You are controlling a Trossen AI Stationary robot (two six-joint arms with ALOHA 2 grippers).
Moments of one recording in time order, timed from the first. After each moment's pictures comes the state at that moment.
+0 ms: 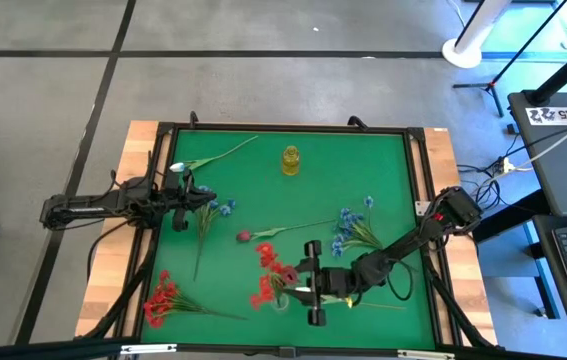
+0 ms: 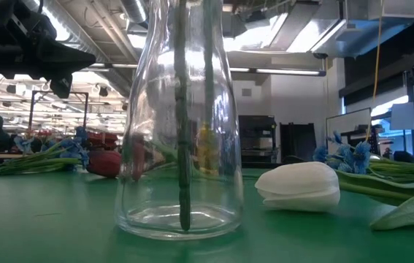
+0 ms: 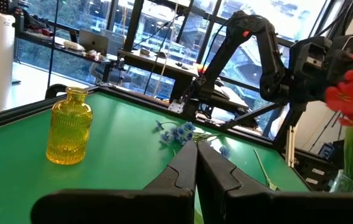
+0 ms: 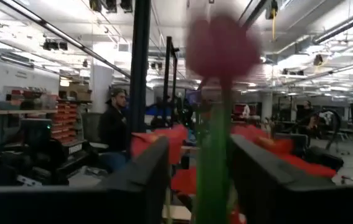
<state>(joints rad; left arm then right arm) 0.09 0.01 0.01 0.04 -0.05 -0.30 0.59 1.90 1.05 1.31 0.45 -0.25</state>
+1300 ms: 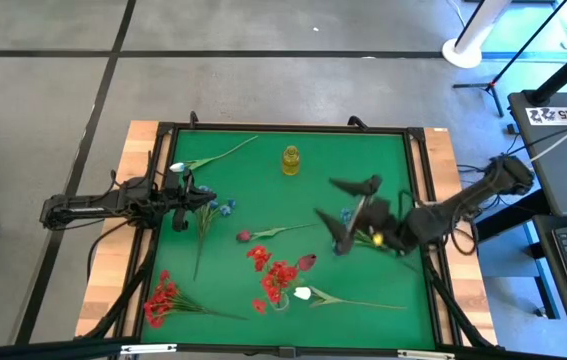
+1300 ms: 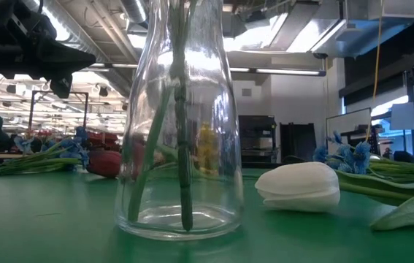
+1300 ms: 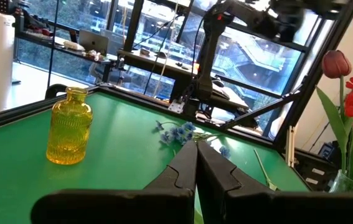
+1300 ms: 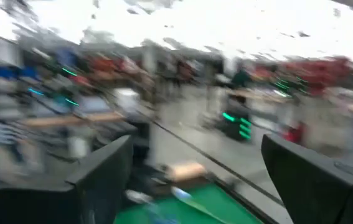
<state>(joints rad) 0.09 0.01 0.01 0.04 -0.05 -0.30 0.51 1.30 1.05 0.53 0.97 -0.21</state>
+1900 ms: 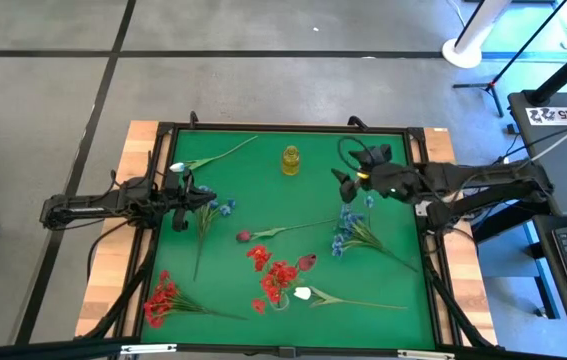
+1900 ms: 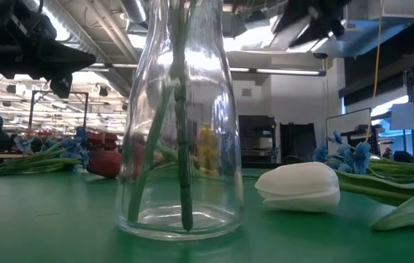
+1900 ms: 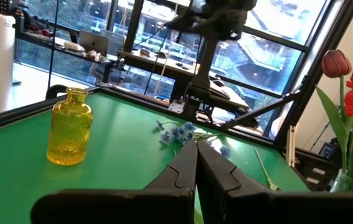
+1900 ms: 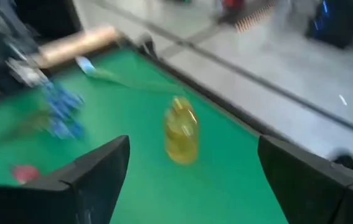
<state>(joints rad) 0.09 0.01 0.01 0.04 -0.05 -0.29 0.08 1.11 1.05 -0.56 0.68 0.49</state>
